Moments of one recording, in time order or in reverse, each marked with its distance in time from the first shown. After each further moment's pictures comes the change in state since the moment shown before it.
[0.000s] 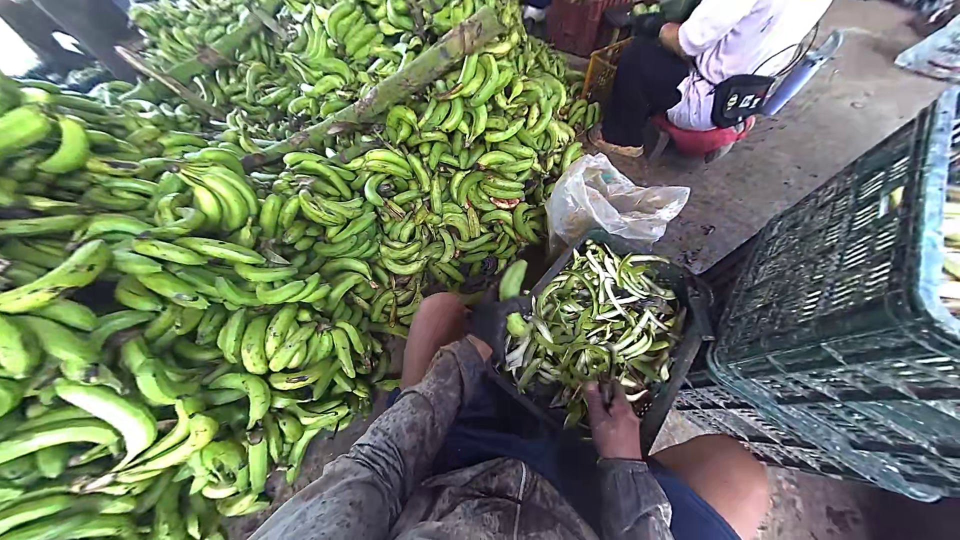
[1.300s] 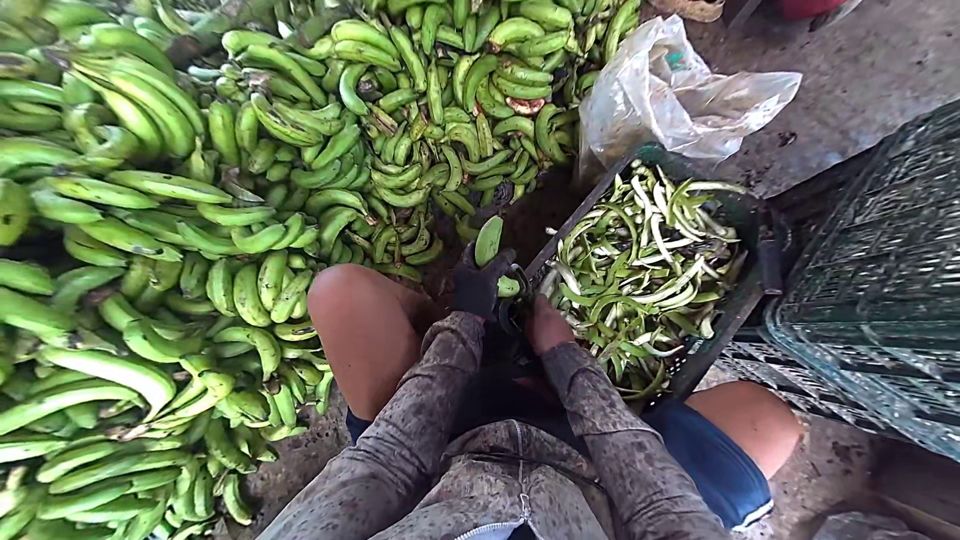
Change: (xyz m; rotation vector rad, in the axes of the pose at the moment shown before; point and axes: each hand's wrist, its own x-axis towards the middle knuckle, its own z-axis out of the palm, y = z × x) left_hand 0.019 -0.044 -0.047 -0.011 0.325 0.033; right_hand 0.075 -0.066 0.128 -0.594 -0.608 0.071
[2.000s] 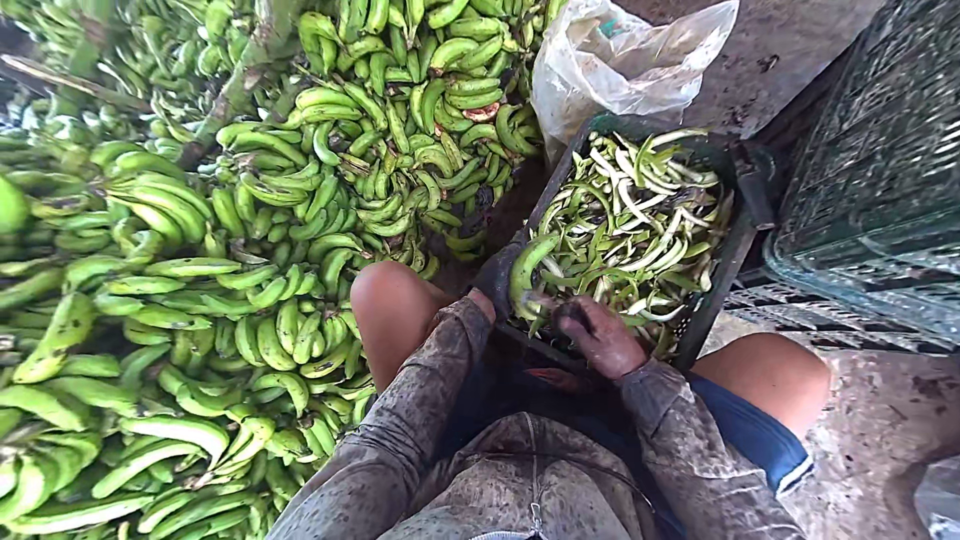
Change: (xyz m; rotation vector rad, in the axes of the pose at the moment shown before) left_hand -0.028 0.029 0.061 0.048 -0.542 -0.345; right_hand -0.040 0.133 -0.011 0.433 0.339 -0.516
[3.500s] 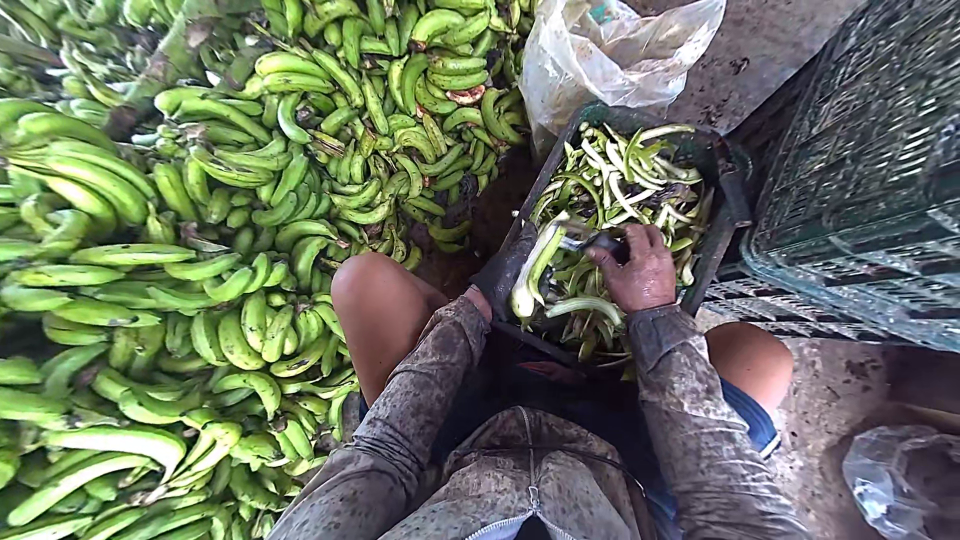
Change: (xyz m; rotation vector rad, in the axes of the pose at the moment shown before) left_hand -0.008 0.006 0.009 -0.145 -0.265 -0.071; right_hand 0.049 0.003 -0.050 -0.386 0.473 0.002
